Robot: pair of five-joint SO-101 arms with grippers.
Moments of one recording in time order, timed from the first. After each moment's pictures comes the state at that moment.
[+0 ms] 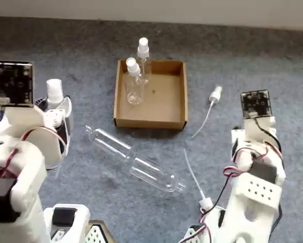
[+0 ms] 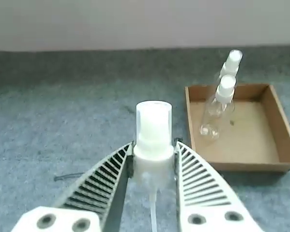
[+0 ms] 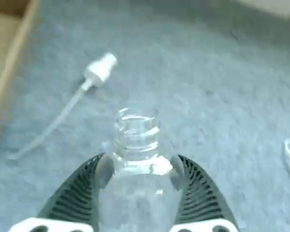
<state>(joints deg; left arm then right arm) -5.1 -51.0 5.4 90.7 3.3 20.8 -52.1 60.3 41.5 31.3</state>
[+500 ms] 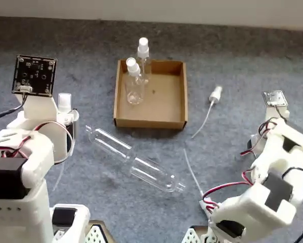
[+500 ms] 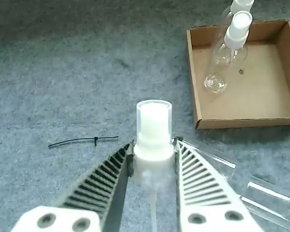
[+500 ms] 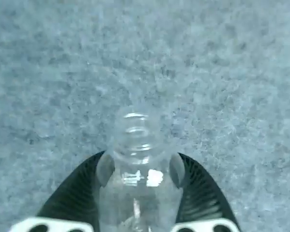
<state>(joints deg) -5.1 -51.1 10.9 93.0 0.7 30.8 6.0 26.5 49.1 40.0</state>
